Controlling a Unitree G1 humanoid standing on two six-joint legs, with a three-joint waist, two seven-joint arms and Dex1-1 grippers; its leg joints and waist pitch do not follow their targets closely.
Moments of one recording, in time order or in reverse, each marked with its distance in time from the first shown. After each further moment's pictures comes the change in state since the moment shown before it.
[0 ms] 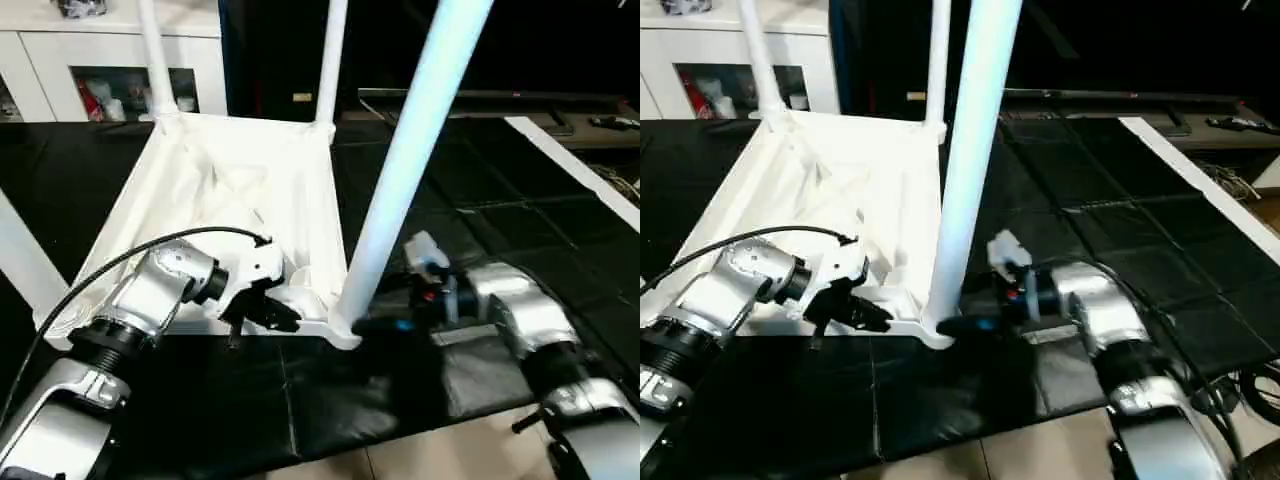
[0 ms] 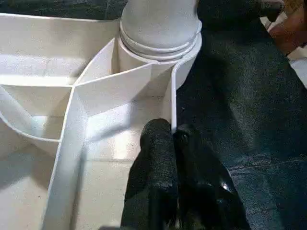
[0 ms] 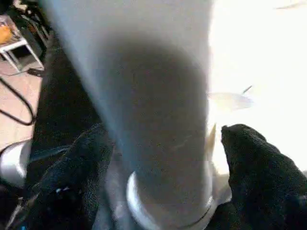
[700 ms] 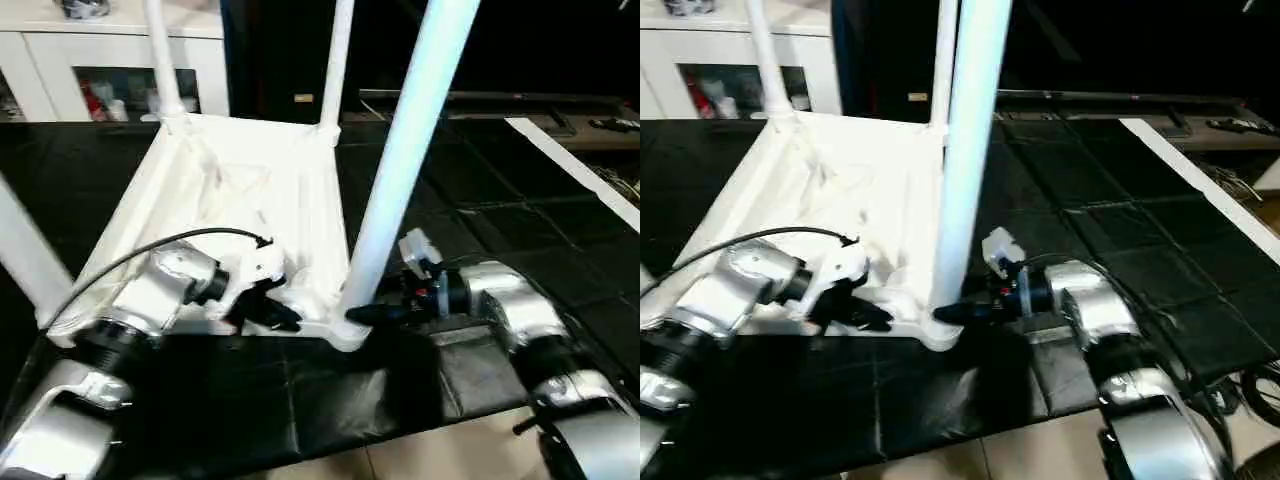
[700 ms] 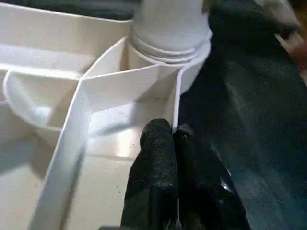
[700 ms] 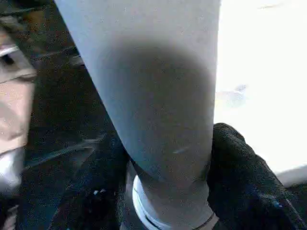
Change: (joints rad) left arm 0.001 -0.091 0.050 0.035 0.000 0.089 0.143; right arm 0.026 -0.002 -0.030 -0.040 -0.008 0.076 -0.102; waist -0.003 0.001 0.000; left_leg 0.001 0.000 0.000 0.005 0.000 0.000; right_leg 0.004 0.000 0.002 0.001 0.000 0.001
